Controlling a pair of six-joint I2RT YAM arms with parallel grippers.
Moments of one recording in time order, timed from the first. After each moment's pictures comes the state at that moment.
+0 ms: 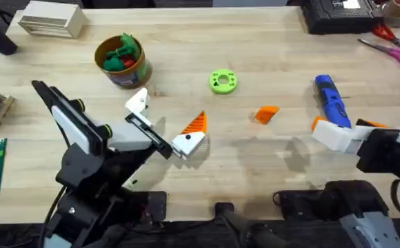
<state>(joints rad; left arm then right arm) -0.41 0.01 0.01 -0.06 0.30 -0.09 0.00 0.31 0.75 -1.20 -0.08 0.15</state>
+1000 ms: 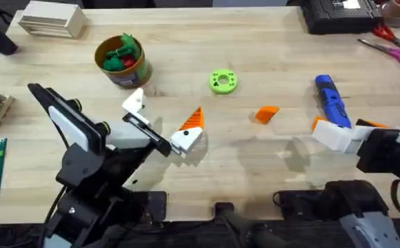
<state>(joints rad) -0.41 0.01 0.01 -0.06 0.24 -0.11 0.00 0.31 0.75 -1.20 -0.08 0.15</state>
